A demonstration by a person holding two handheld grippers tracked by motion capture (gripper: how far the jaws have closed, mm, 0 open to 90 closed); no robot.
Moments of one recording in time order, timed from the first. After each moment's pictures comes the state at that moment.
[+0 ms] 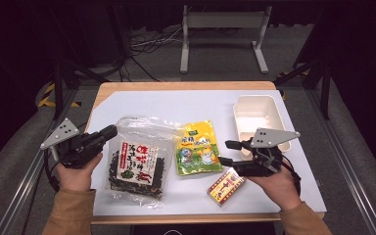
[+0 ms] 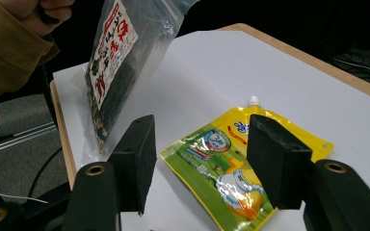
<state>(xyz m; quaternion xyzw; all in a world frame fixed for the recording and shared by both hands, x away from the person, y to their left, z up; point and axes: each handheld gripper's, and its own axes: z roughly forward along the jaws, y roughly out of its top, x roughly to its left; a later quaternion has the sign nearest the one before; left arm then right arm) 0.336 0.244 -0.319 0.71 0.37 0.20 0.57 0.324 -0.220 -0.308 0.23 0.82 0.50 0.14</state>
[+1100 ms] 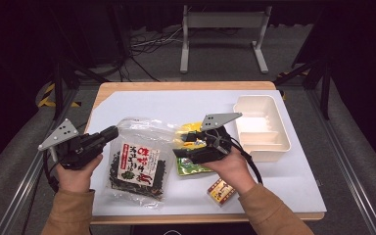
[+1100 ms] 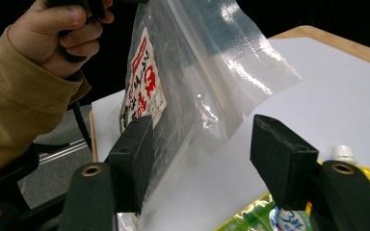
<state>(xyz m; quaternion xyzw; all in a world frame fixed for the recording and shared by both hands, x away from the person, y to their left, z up) 0.333 0.243 -0.316 0.71 0.35 0.18 0.58 0.373 -0.119 -0.315 0.21 0.83 0.52 0.04</state>
